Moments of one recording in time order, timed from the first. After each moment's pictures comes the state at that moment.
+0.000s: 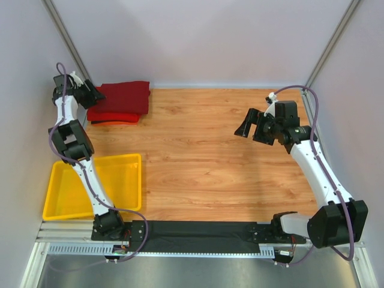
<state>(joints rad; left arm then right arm) 0.43 2.41 2.19 -0.52 0.53 -0.28 0.16 1.25 1.14 -0.63 -0.36 0.45</state>
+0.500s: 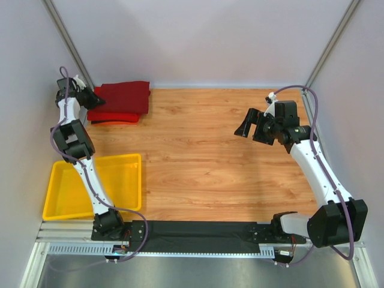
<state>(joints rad) 0.42 2.48 2.20 -0.51 0.58 -0.31 0.16 1.26 1.14 -0.63 -0.36 0.45</state>
